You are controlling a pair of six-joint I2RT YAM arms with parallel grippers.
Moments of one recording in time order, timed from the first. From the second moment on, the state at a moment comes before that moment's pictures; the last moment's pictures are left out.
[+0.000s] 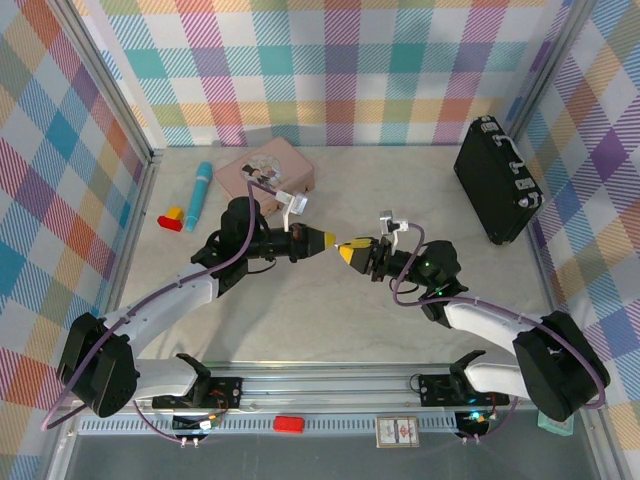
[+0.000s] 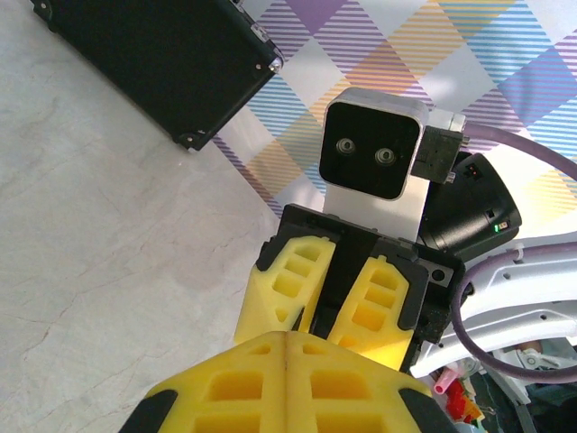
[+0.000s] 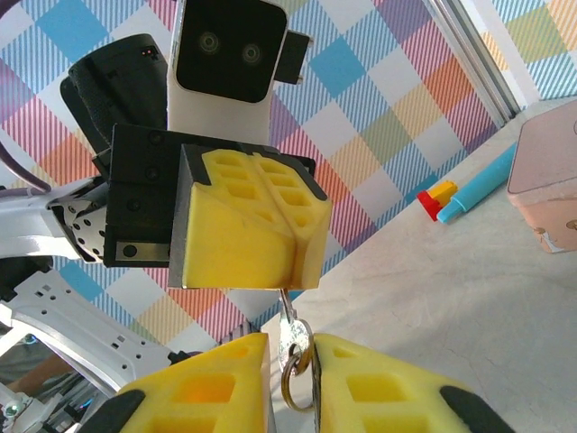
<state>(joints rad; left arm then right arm) -0.58 1.26 0.86 0.18 0.77 -0.63 0.55 1.21 0.42 0.97 -0.74 0.76</state>
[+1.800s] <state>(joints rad) -0.58 1.20 0.85 0.07 0.46 -0.60 0.56 1.07 0.52 0.45 -0.52 0.68</state>
